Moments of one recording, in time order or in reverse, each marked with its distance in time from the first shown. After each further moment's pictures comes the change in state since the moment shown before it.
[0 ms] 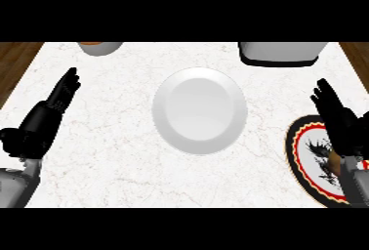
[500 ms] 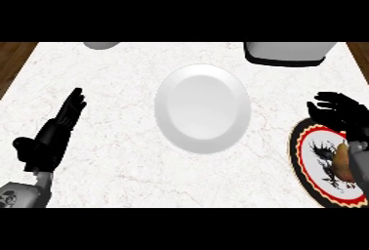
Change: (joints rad) left arm 0.093 -0.089 0.016 0.081 0.039 0.001 -0.046; right arm -0.139 -0.072 -0.007 0.305 0.175 -0.219 0.215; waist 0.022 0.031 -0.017
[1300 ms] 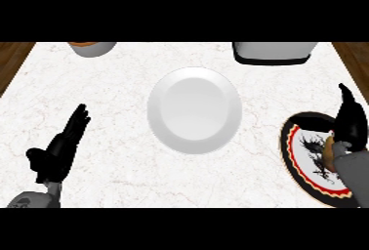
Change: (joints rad) left arm 0.056 -0.093 0.045 0.143 -0.012 -0.048 -0.105; right arm 0.002 -0.026 0.180 -0.153 0.434 -0.253 0.404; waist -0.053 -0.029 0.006
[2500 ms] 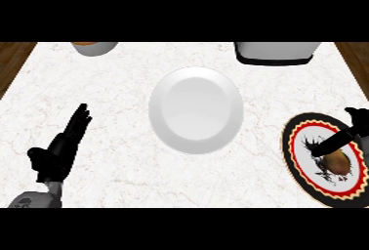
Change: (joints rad) left arm 0.002 -0.026 0.029 -0.012 -0.036 -0.027 0.018; right arm -0.016 -0.182 0.053 -0.098 -0.176 0.656 0.449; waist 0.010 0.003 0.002
